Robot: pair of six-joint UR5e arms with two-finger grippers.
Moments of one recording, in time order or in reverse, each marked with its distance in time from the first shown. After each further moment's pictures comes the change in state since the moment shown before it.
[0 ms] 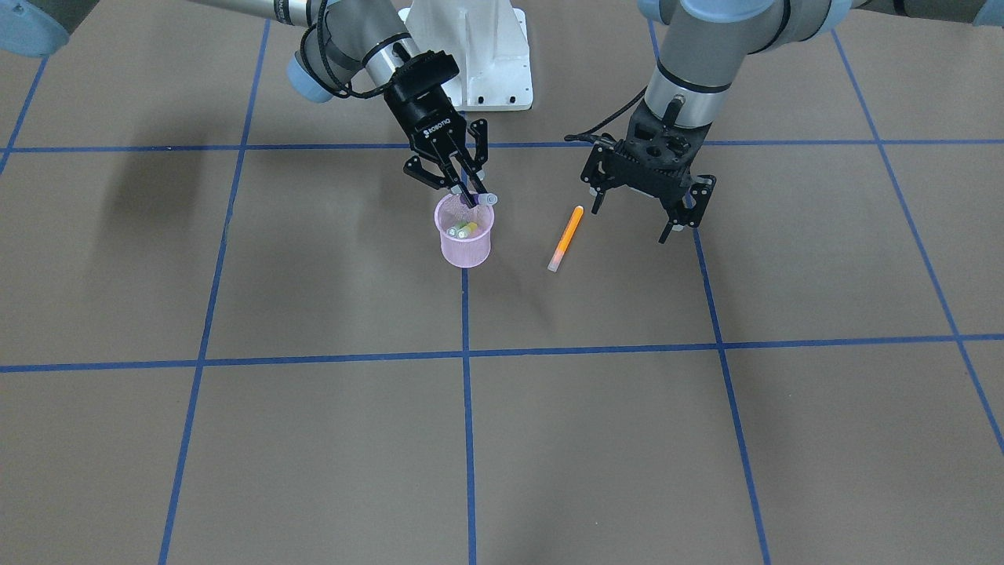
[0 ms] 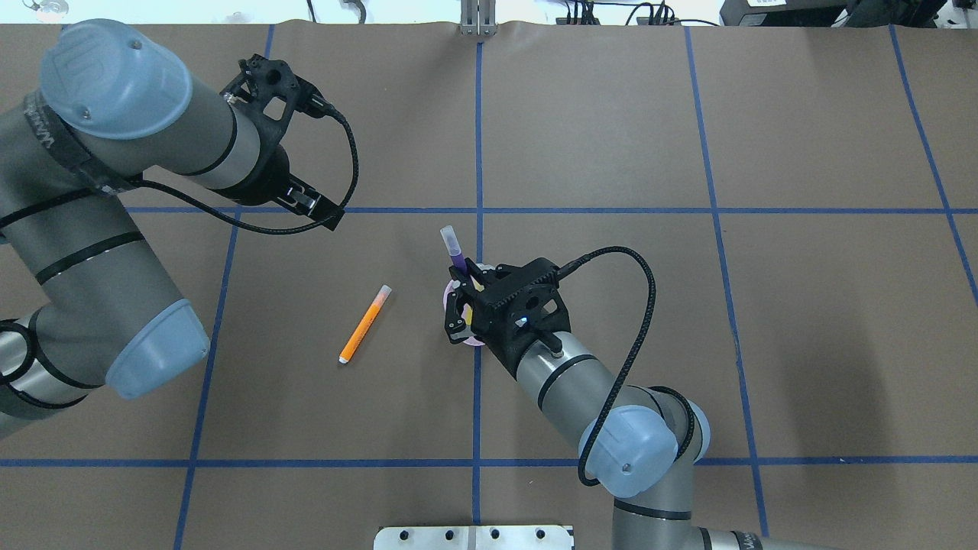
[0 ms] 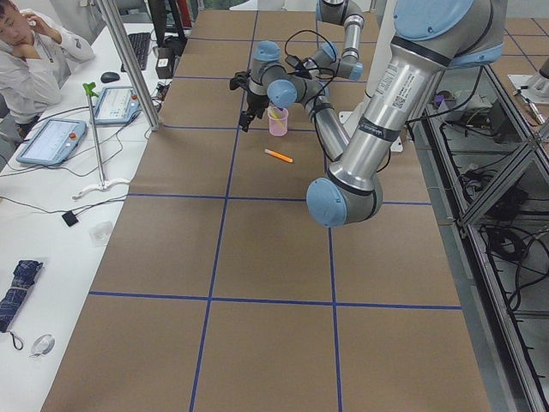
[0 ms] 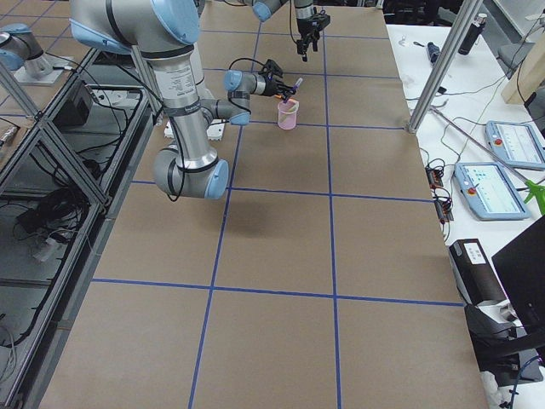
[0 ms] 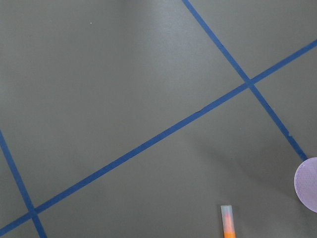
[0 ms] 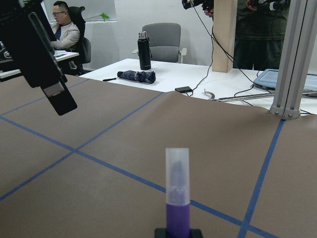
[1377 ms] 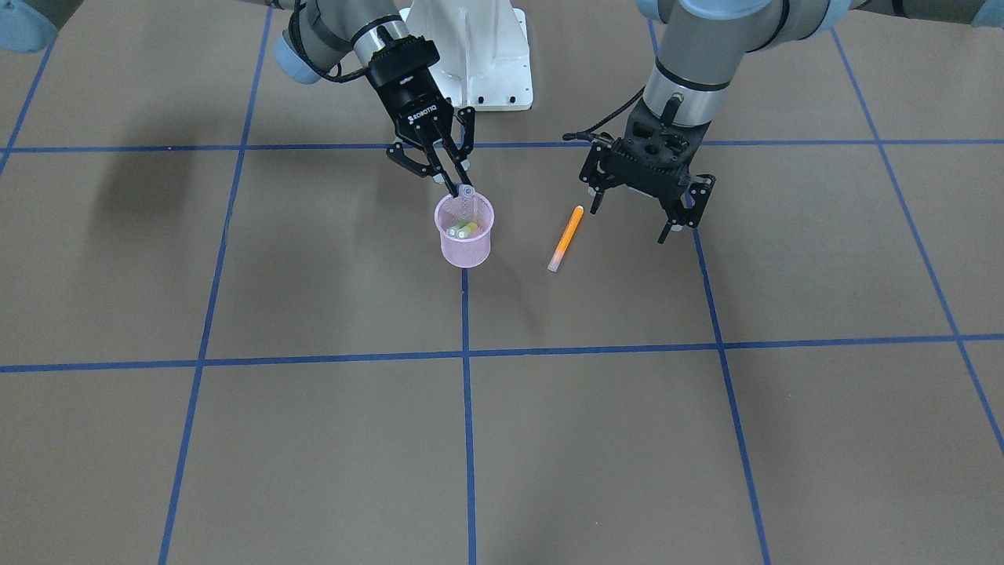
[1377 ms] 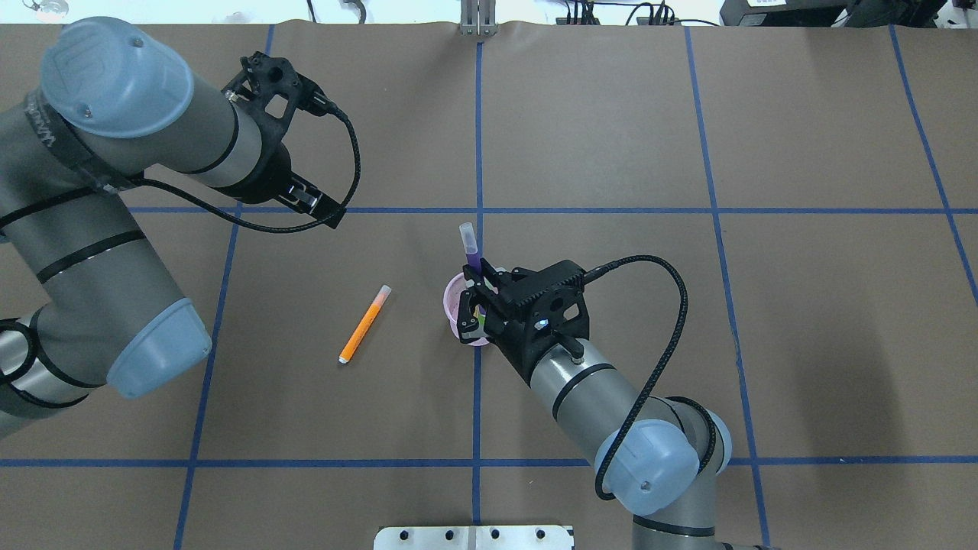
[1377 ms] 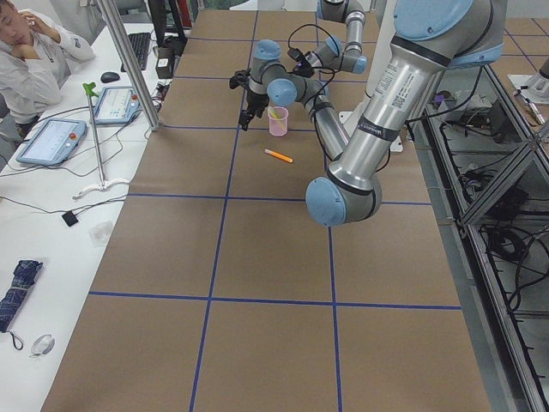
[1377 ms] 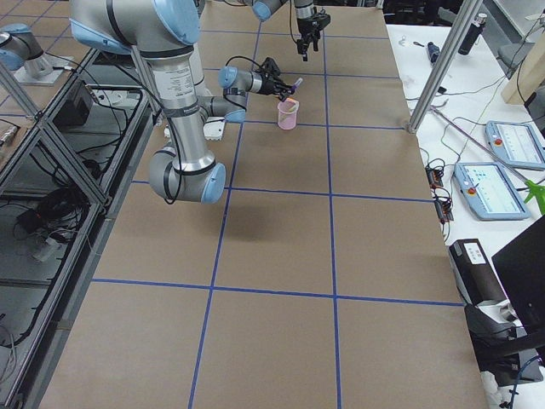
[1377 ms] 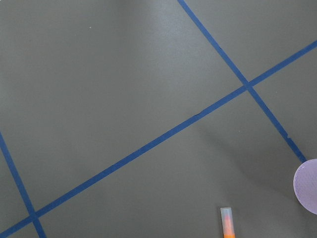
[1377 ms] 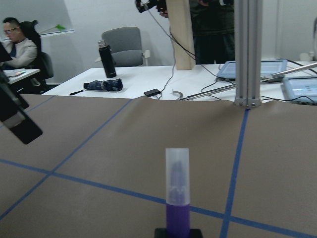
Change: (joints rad) left arm 0.000 -0.007 0.000 0.003 0.006 0.003; right arm -0.017 -0.060 0.100 -0.047 -0.031 0.086
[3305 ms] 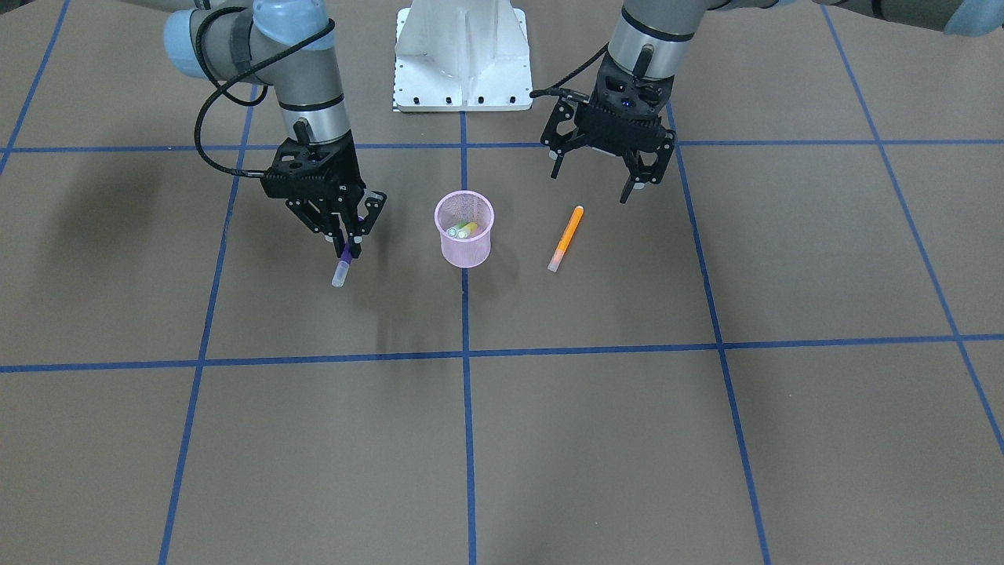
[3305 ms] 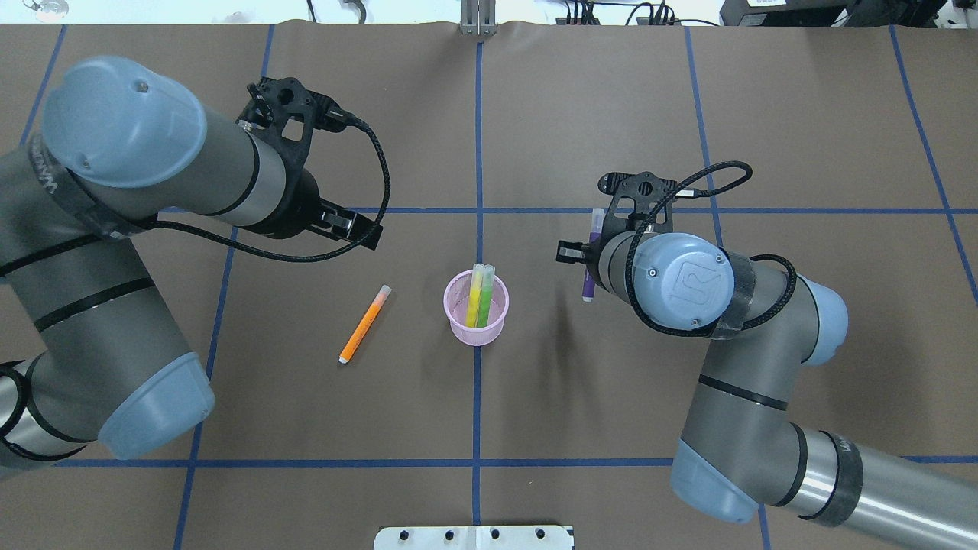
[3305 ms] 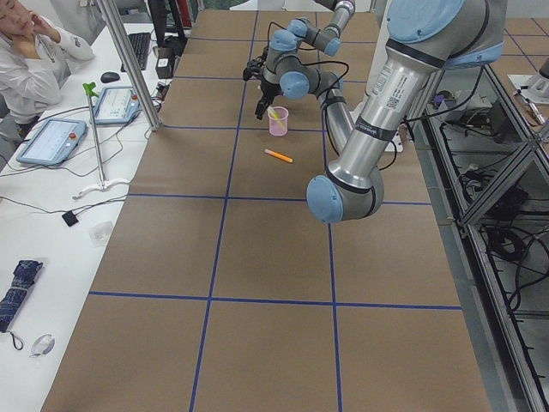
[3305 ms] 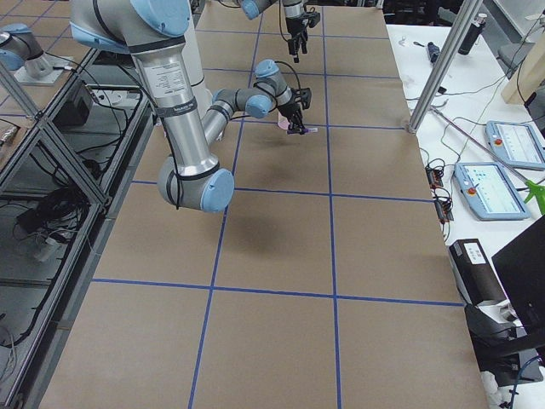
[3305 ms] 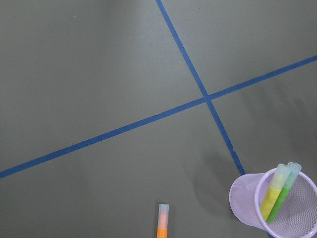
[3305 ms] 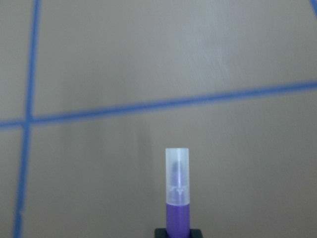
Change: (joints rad) left arm 0.081 -0.011 -0.079 0.002 0.032 -0.252; right arm 0.269 -0.014 0.135 -0.774 0.446 0.648
